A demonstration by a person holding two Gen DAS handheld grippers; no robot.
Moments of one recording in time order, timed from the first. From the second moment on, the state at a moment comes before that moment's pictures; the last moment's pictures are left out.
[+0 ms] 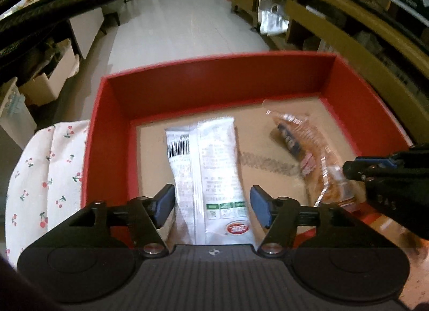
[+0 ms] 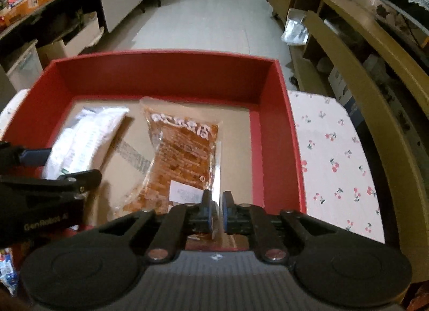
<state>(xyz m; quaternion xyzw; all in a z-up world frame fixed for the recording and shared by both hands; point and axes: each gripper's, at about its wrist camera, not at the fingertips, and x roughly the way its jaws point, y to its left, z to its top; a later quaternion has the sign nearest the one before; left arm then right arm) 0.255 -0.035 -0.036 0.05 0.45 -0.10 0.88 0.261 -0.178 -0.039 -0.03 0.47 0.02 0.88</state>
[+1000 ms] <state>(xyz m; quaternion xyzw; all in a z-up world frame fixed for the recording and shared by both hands) 0.172 0.020 -0.007 -0.01 0.48 -0.09 0.87 0.178 -0.123 -0.016 -0.02 0.49 0.08 0.87</state>
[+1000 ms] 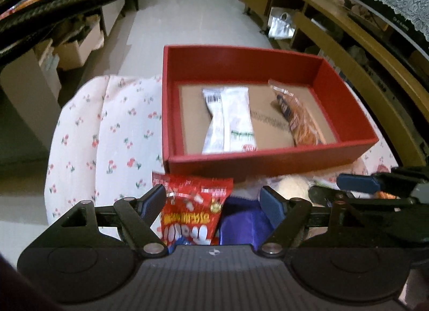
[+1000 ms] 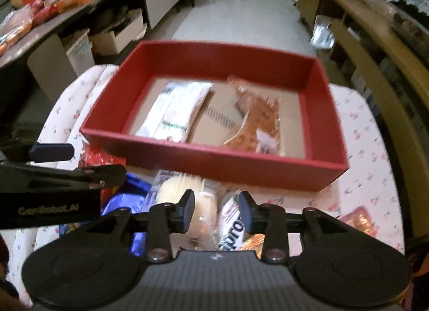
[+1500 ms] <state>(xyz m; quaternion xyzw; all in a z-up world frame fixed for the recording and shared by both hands) 0.176 0.042 -0.020 -0.02 0.50 -0.08 0.86 0.194 -0.116 -0.017 0.02 0.51 0.10 0.85</state>
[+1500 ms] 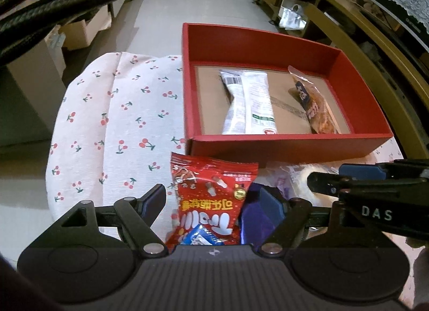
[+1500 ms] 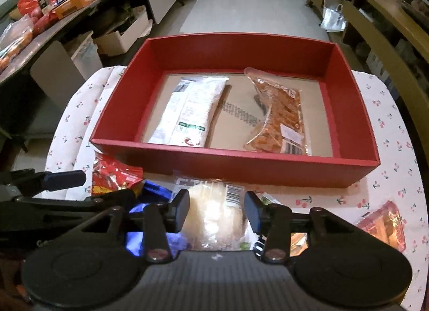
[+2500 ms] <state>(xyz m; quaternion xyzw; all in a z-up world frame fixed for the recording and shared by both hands) 0.194 0.045 -0.057 0.01 0.51 -0.07 0.86 0.156 -0.123 -0.016 0.00 0.52 0.10 0.85</state>
